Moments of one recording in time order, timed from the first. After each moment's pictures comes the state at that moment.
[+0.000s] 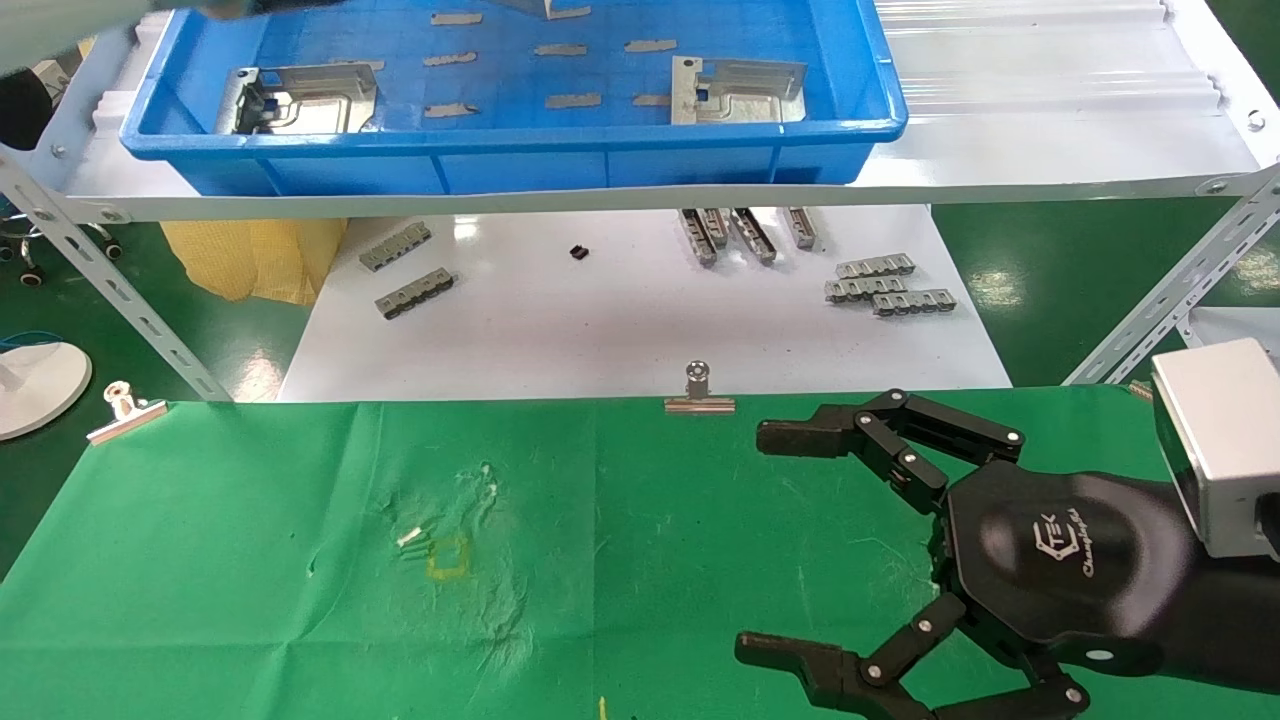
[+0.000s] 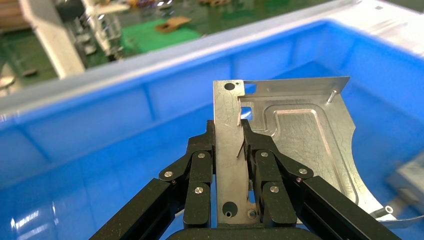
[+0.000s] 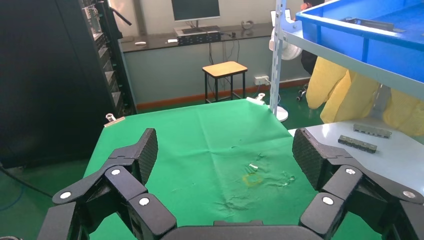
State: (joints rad) left arm -2.08 1.29 0.59 -0.14 1.35 0.81 -0.26; right arm 1.09 -0.58 -0.36 1.26 -0.67 -1.46 0.14
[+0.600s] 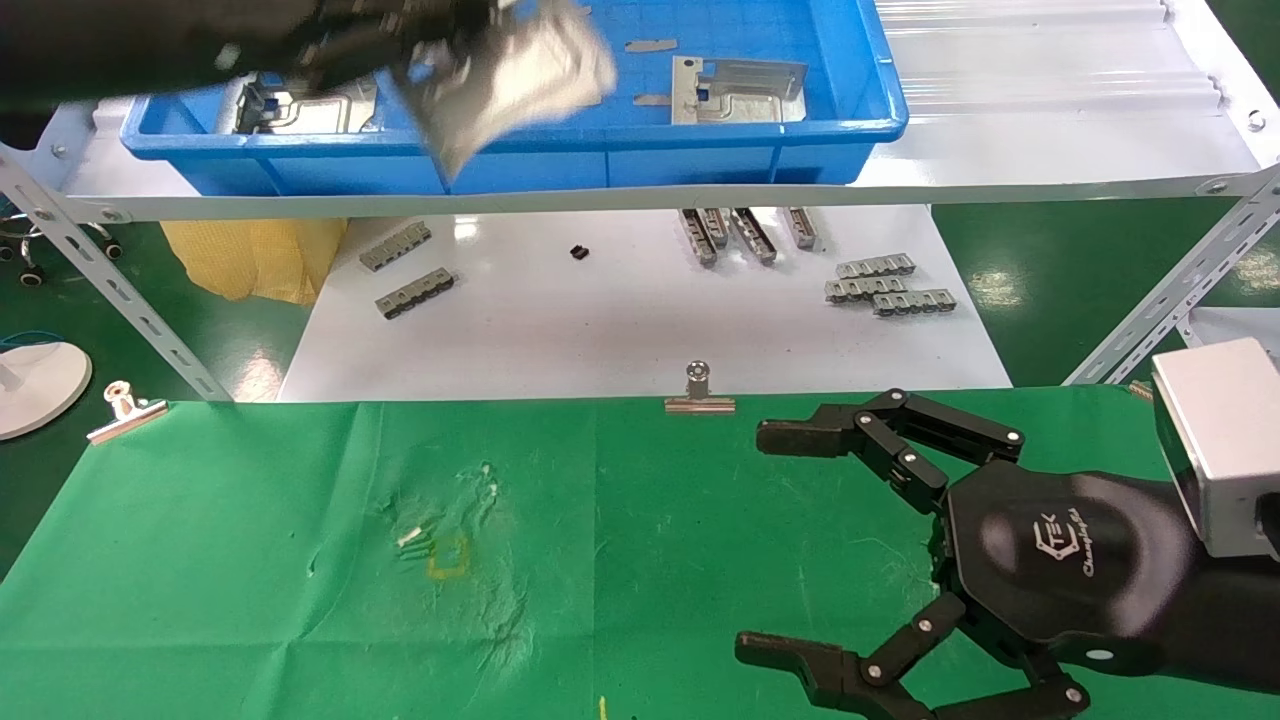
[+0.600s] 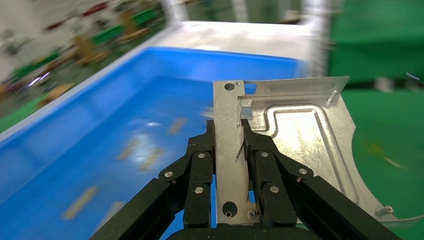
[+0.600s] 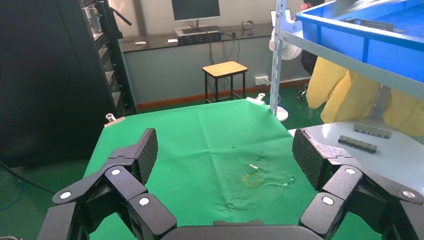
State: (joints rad) left arm -2.00 1.00 0.52 -0.27 1.19 1.45 0.13; right arm 1.09 -0.58 -0.36 1.26 -0.67 -1.46 0.14
